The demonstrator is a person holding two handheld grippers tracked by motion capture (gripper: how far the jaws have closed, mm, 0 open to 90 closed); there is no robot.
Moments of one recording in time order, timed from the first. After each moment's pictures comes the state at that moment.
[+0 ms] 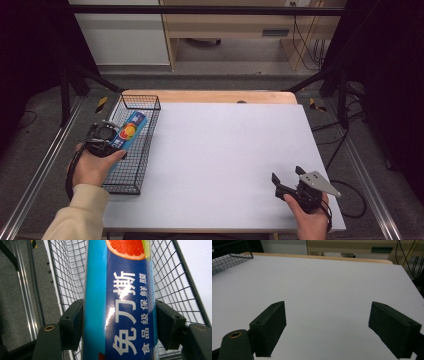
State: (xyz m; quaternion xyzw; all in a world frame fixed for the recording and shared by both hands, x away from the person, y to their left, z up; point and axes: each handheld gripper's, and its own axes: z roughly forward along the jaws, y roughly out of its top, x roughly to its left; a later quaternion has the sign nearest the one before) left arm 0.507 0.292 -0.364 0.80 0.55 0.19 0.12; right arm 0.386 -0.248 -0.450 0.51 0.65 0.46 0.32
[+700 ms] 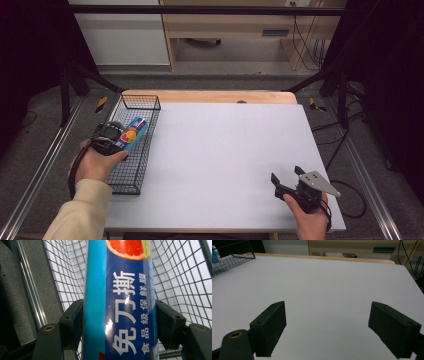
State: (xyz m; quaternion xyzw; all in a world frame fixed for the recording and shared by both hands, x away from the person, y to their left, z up) left arm 0.522 0.285 -0.375 0.82 0.54 0.17 0.05; right arm 0.387 -0.247 -0.450 0.50 0.65 0.47 0.32
